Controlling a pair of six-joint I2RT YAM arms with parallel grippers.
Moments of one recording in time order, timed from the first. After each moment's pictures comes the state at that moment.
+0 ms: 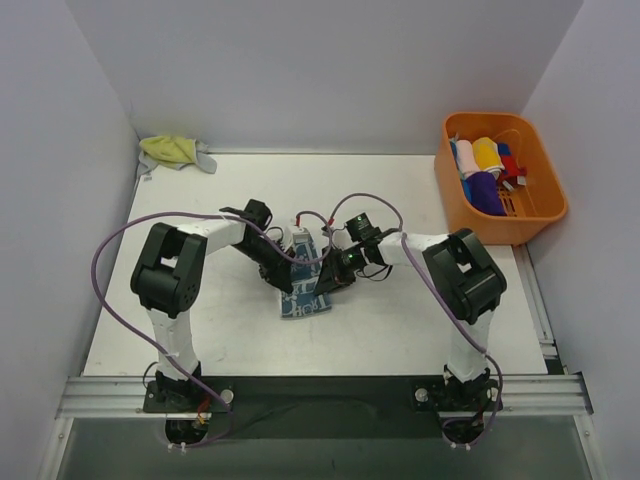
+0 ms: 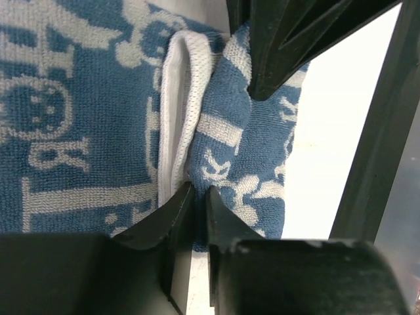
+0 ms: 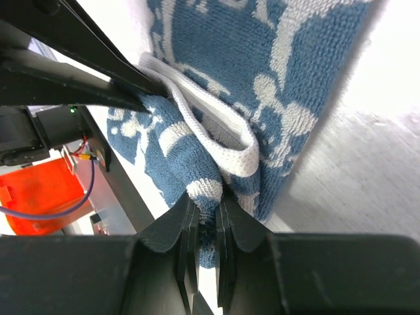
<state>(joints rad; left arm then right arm) -0.38 1.95 1.23 -0.77 0.84 0.60 0.56 1.93 1.04 -0.17 -0.78 0.41</state>
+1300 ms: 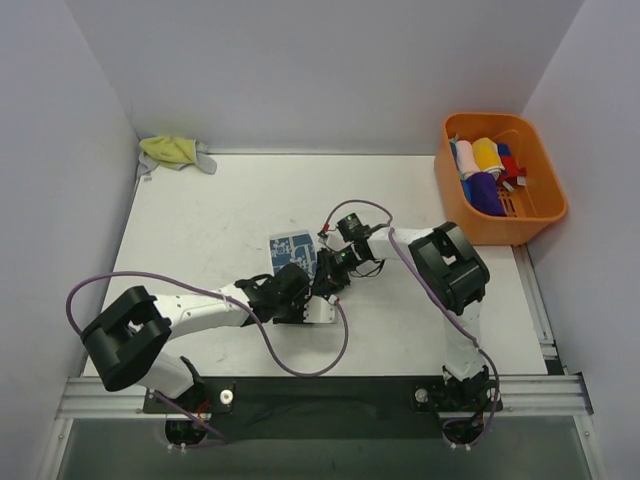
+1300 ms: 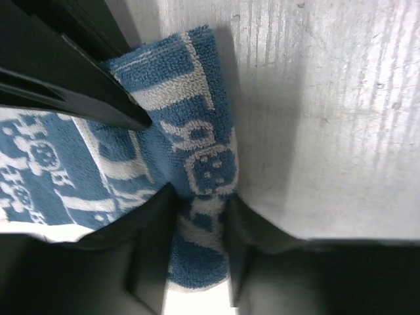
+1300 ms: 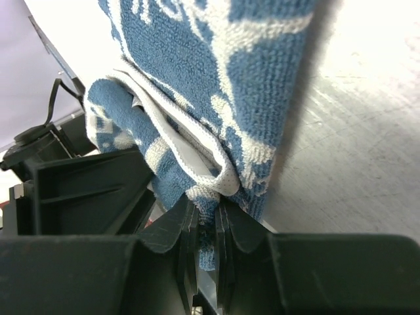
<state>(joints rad) -0.92 1.46 0.71 -0.28 0.01 0.75 0.58 2.06 1.17 -0.31 -0.81 0.52</state>
